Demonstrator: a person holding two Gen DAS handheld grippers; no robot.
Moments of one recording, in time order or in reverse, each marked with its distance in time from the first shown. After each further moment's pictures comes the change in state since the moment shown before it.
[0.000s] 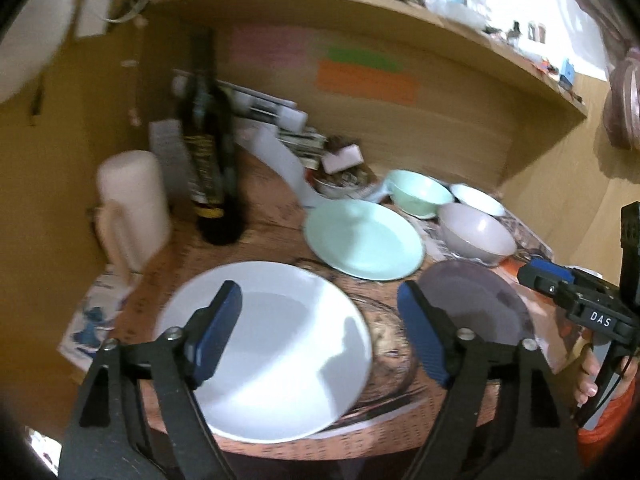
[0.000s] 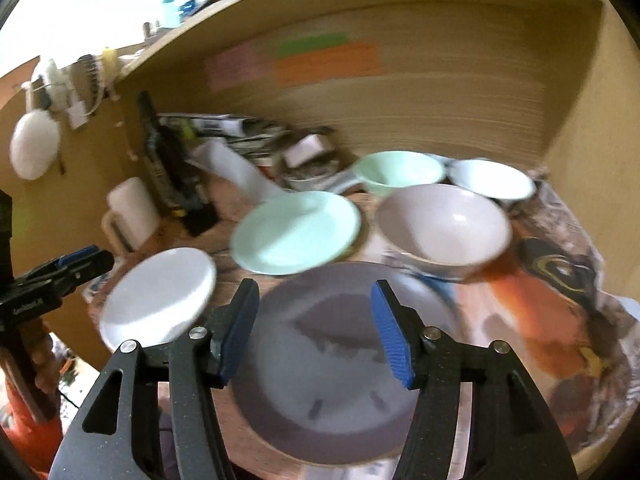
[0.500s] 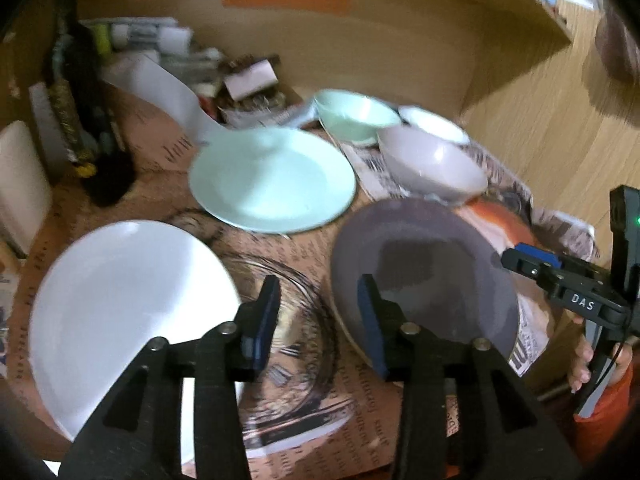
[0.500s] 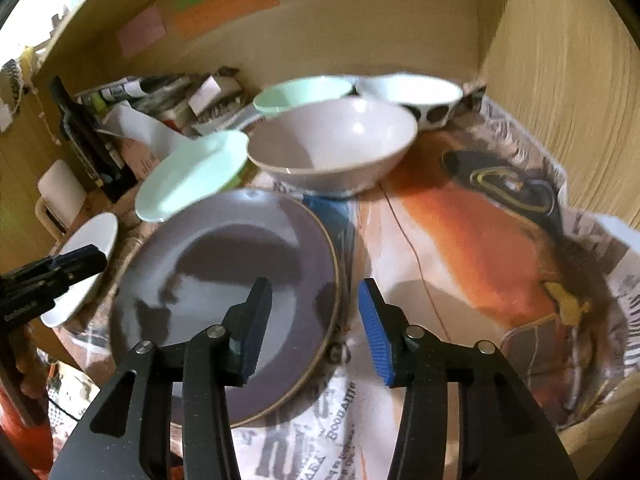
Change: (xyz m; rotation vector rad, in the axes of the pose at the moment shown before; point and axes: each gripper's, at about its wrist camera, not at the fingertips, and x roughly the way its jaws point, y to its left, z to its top) left arm 0.086 -0.078 -0.010 0.078 0.229 -0.160; right arm 0.008 -0.087 -0.032 0.139 0.168 -0.157
